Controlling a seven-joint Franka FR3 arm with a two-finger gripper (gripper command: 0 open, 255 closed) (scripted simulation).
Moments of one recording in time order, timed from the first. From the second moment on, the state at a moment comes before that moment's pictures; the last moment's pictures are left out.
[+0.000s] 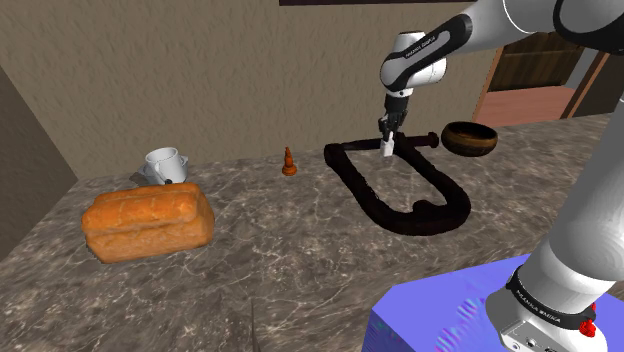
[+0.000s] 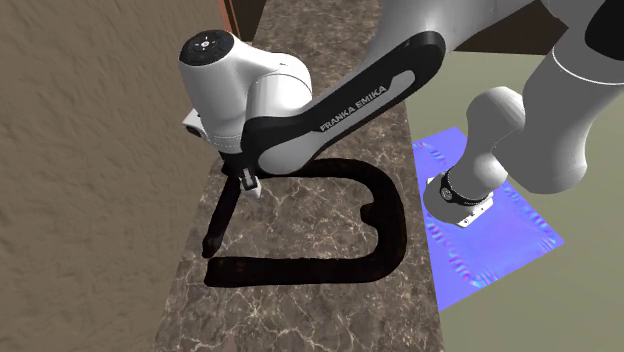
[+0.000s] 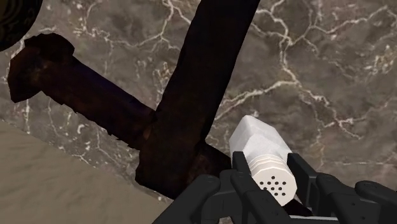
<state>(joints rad) -0.12 0.14 -0.22 -2.05 0.00 2.25 -0.32</state>
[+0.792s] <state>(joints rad) -0.11 0.07 -0.22 -1.96 -0.02 2.10 -0.31</state>
